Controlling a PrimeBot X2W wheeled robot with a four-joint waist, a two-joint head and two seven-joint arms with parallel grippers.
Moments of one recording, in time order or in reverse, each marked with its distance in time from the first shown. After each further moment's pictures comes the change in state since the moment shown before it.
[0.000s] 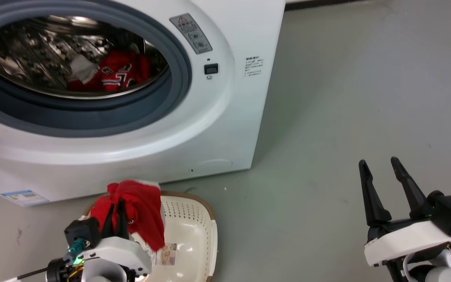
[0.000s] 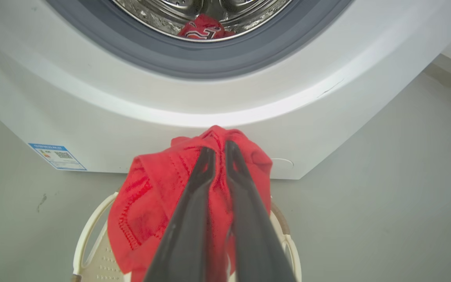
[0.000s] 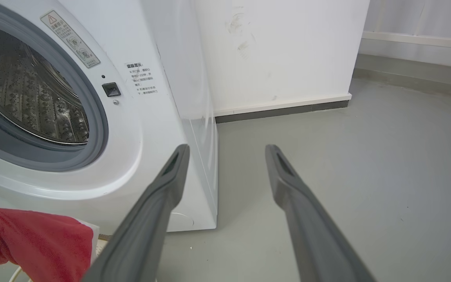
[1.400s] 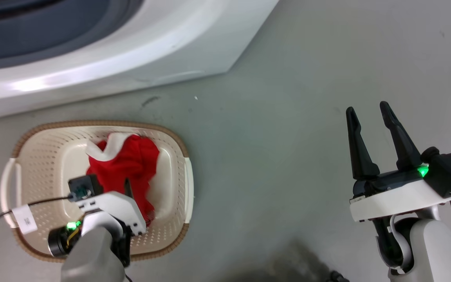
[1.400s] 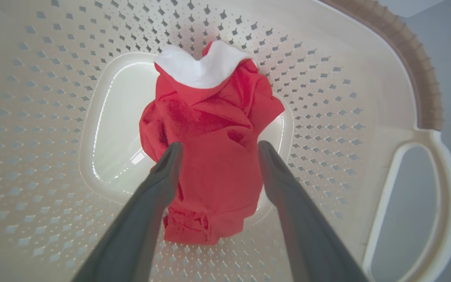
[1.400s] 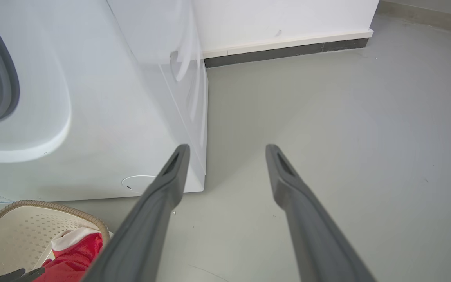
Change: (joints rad) left arm -0.504 -0.035 0.073 0.813 0.015 -0.058 -0.038; right arm -0.223 0.000 0.067 0.088 0.022 0.000 -0.119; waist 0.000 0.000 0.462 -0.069
